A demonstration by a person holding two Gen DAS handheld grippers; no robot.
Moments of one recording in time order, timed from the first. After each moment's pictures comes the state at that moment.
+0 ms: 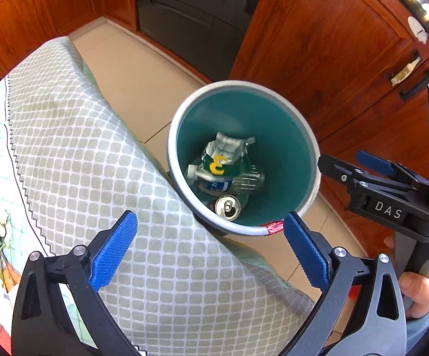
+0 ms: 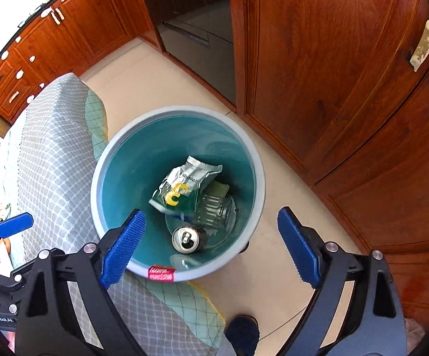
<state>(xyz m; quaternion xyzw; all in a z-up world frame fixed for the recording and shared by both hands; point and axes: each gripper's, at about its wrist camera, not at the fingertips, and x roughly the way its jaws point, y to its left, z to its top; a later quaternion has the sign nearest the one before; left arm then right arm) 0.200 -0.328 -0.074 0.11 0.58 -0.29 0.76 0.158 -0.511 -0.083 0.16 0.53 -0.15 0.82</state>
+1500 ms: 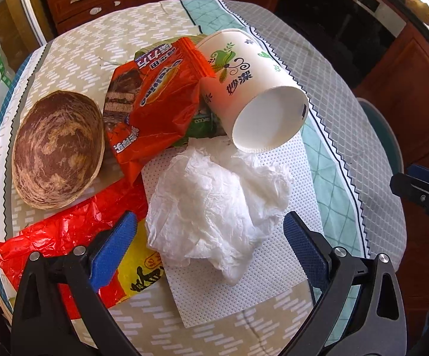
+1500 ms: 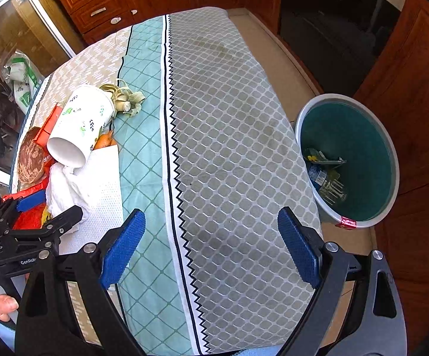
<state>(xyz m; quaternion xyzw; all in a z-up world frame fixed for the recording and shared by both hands) 0.149 -0.038 -0.087 0.01 0.56 -0.10 0.82 0.162 -0.262 -0.059 0.05 0.57 0.02 0.82</state>
